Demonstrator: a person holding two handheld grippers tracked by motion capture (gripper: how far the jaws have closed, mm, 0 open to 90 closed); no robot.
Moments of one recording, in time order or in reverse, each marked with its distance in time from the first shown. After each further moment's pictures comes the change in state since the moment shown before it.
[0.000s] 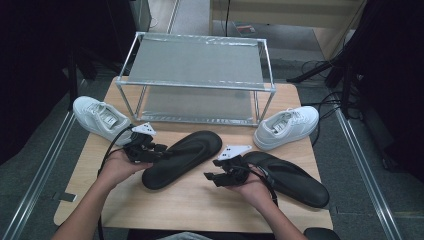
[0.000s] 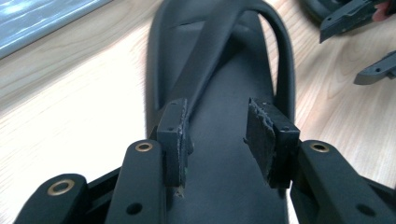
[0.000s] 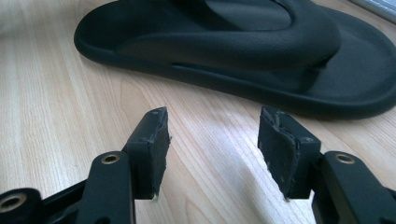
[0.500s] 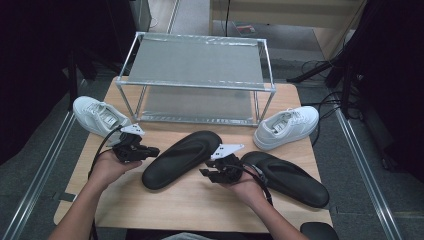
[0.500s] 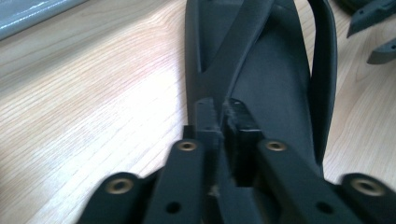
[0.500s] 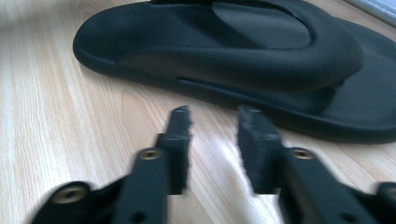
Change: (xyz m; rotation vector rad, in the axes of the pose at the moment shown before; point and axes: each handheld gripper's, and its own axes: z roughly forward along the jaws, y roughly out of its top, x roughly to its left) left arm 0.023 -0.020 -0.010 0.005 0.029 -0.037; right arm 0.006 0.009 0.014 0.002 0.001 -0.014
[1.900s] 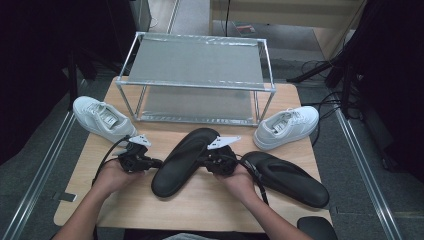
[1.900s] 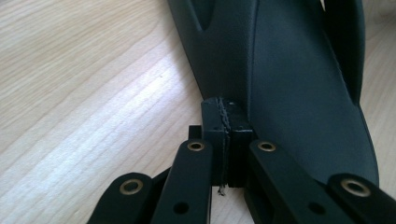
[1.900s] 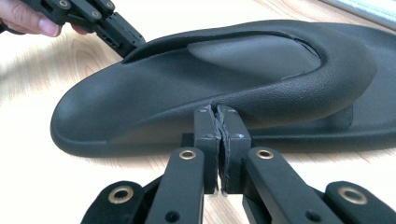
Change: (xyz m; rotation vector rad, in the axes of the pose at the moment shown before) left arm -0.014 -0.018 0.023 0.096 -0.043 0.010; right arm -0.010 0.015 0.014 -0.034 0.014 0.120
